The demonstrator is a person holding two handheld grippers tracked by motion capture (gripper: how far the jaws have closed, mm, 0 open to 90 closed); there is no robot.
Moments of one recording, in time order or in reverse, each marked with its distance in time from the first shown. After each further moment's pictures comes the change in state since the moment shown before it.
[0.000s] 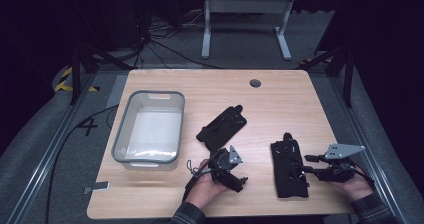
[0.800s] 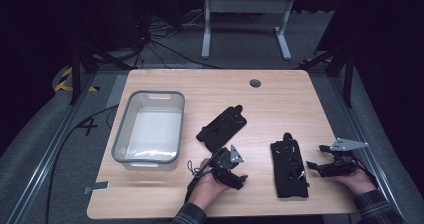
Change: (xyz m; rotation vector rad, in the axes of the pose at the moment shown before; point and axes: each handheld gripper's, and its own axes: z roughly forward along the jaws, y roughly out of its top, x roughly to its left) left arm -0.001 0.007 -0.007 0.035 0.002 -0.001; right arm -0.036 -0.028 0.013 0.004 -0.137 0.133
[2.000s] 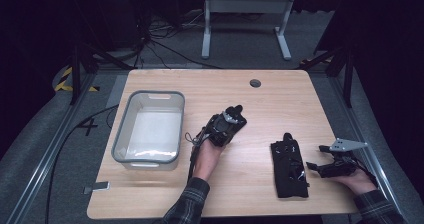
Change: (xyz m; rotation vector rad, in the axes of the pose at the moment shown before) left arm 0.082 0.051 0.003 -0.020 0.128 -0.193; right arm 0.000 0.000 0.000 0.001 0.014 -0.012
